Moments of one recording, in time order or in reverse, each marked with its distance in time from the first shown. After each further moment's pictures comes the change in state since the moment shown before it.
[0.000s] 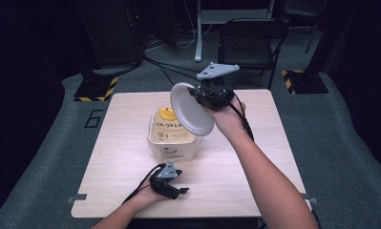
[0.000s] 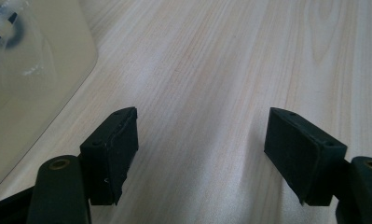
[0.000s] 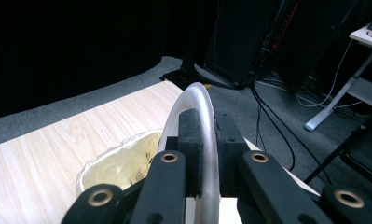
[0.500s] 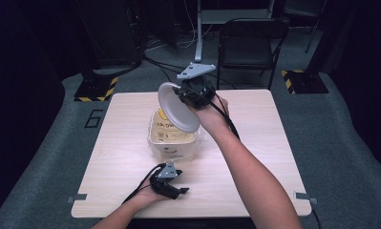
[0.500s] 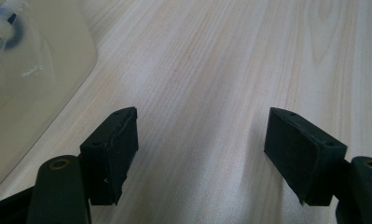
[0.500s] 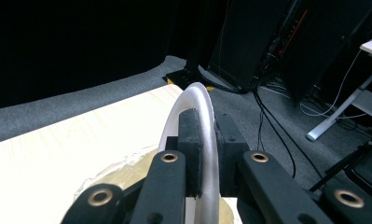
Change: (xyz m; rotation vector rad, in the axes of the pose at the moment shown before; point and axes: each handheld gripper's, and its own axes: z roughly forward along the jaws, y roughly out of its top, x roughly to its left) left arm 0.000 0.000 0.001 -0.002 -0.001 -0.003; right arm 0.020 0.011 0.038 0.006 0.013 -0.059
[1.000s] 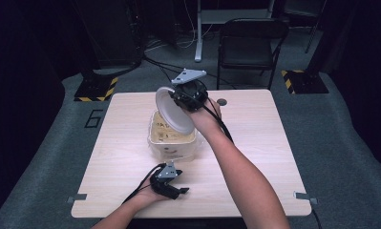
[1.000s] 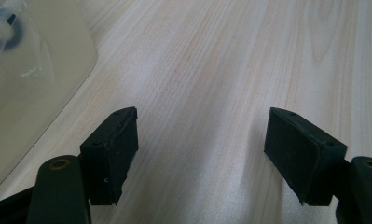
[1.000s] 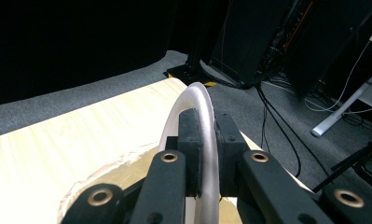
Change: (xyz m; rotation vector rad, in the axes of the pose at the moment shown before) left arm 0.000 0.000 0.000 -0.001 0.001 0.000; right arm 0.003 -0.015 0.032 0.014 0.004 0.010
